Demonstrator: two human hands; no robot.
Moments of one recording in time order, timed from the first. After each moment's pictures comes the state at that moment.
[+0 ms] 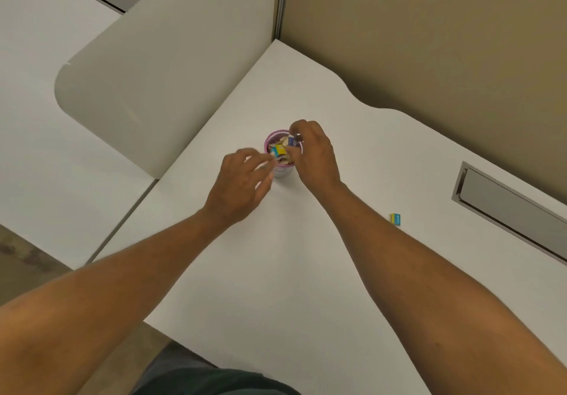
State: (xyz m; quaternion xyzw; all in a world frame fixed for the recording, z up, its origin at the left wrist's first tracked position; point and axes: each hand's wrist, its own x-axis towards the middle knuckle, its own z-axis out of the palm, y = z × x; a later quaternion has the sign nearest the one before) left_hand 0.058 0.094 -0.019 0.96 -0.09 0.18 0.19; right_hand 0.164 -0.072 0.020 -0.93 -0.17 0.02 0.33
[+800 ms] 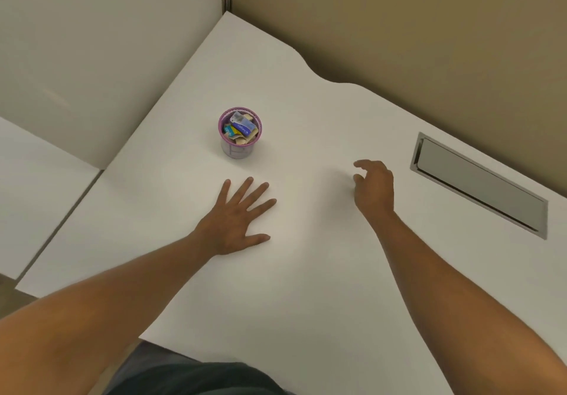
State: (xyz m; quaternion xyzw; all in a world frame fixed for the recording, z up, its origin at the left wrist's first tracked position) left_hand 0.008 0.036 -0.101 0.96 -0.22 -0.13 0.10; right_hand 0.118 -0.270 0.000 -0.97 0.10 0.04 0.21
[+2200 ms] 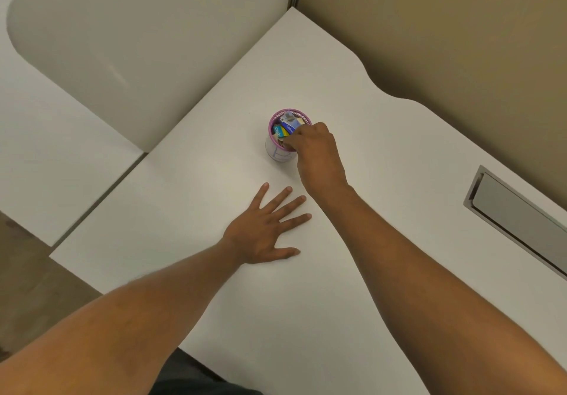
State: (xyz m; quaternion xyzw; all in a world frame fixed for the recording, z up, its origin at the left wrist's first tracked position) left_hand 0.008 0.030 -0.150 0.96 -0.24 -0.04 0.13; right_hand 0.162 -0.068 -0.001 -0.95 -0.30 0.06 0.04
